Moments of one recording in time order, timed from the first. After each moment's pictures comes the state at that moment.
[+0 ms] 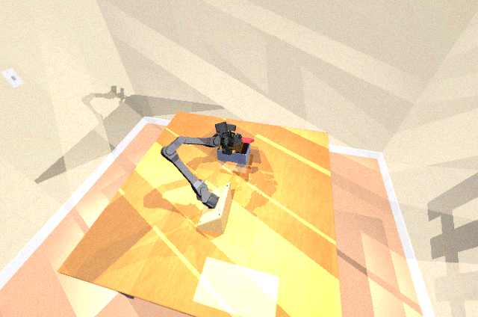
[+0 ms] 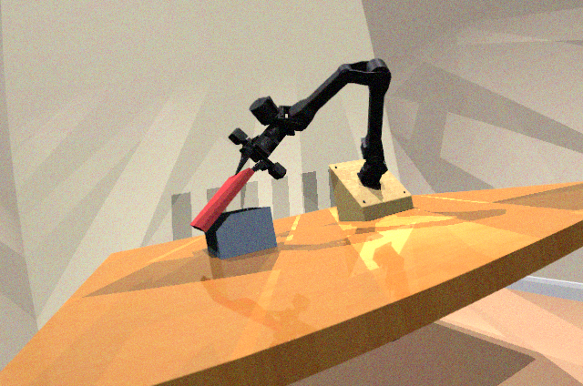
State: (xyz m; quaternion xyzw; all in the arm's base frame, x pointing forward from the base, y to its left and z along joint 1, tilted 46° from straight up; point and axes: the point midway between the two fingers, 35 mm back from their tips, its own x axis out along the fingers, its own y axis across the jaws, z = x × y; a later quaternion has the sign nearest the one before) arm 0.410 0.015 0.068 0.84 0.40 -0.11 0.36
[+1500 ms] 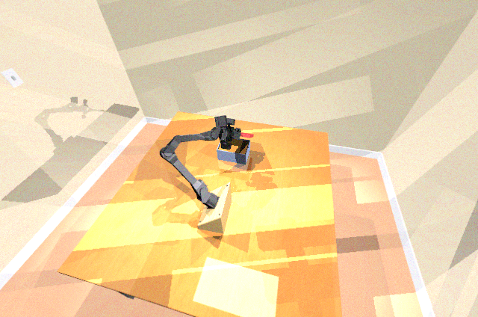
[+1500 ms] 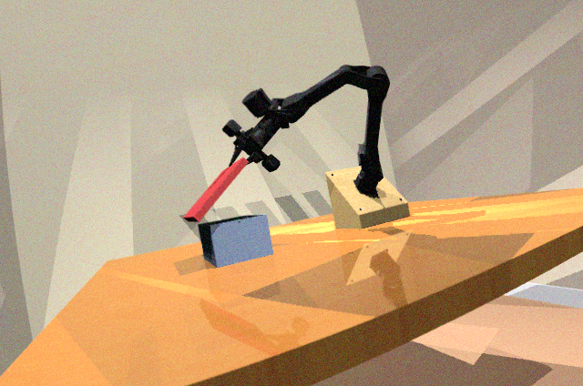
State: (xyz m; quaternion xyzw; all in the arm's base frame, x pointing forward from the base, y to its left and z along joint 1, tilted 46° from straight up) arm 0.418 -0.012 0.102 0.83 0.40 -0.11 0.36
